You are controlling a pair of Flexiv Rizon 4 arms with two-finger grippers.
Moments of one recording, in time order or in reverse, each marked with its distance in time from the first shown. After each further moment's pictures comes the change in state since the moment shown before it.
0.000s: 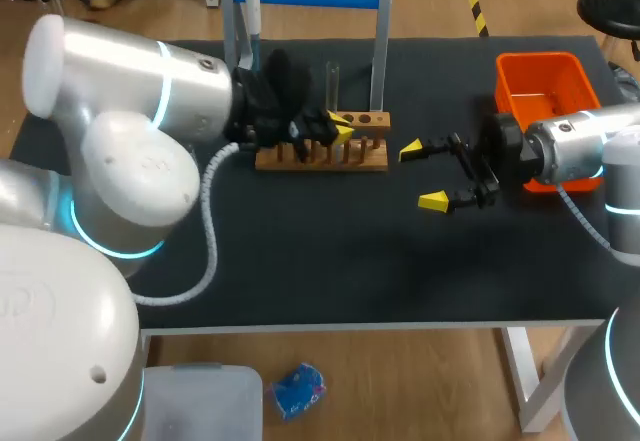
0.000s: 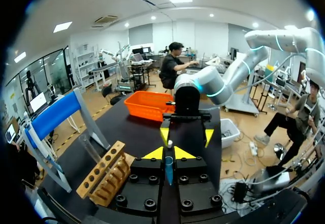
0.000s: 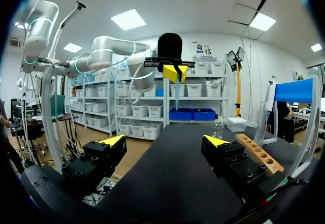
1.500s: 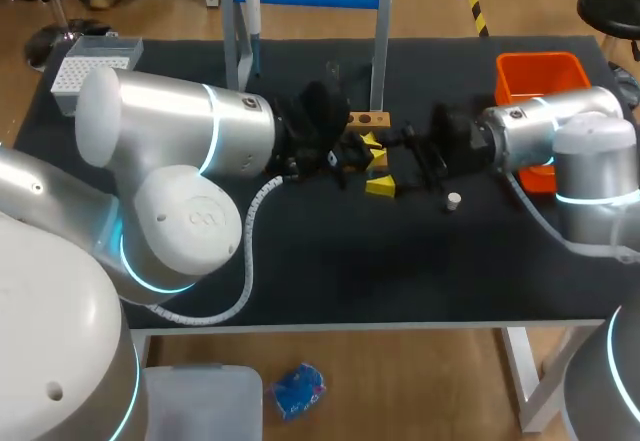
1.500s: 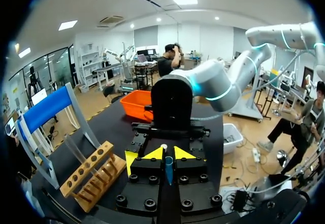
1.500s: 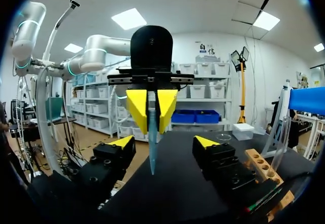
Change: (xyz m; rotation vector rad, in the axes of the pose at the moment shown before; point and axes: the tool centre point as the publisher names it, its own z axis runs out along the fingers) left arm 0.022 0.009 0.046 0.029 -0.031 -0.039; right arm -0.017 0.025 0.074 0.003 0.028 0.003
